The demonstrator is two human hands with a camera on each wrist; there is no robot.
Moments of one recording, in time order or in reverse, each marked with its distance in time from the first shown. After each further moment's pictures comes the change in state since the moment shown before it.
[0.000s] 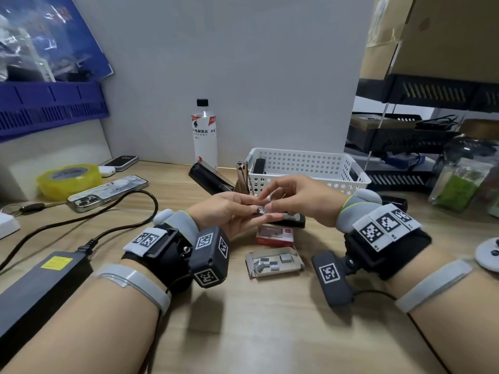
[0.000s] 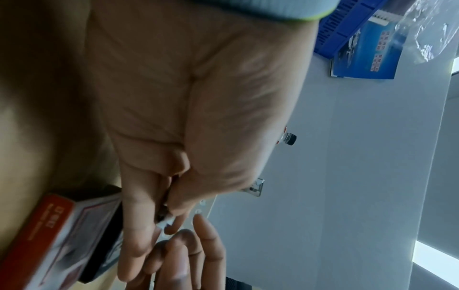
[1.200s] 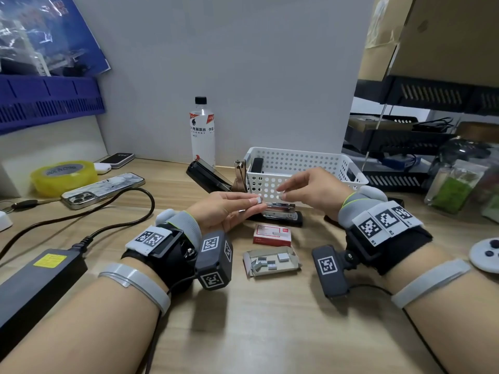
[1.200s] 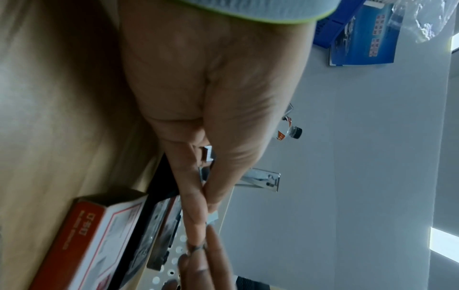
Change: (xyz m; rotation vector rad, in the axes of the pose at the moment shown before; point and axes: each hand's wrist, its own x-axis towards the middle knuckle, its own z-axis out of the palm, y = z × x) left_hand 0.006 -0.003 -0.004 -0.103 0.300 0.117; right_hand 0.008 0.014 -0.021 -0.138 0.269 0.142
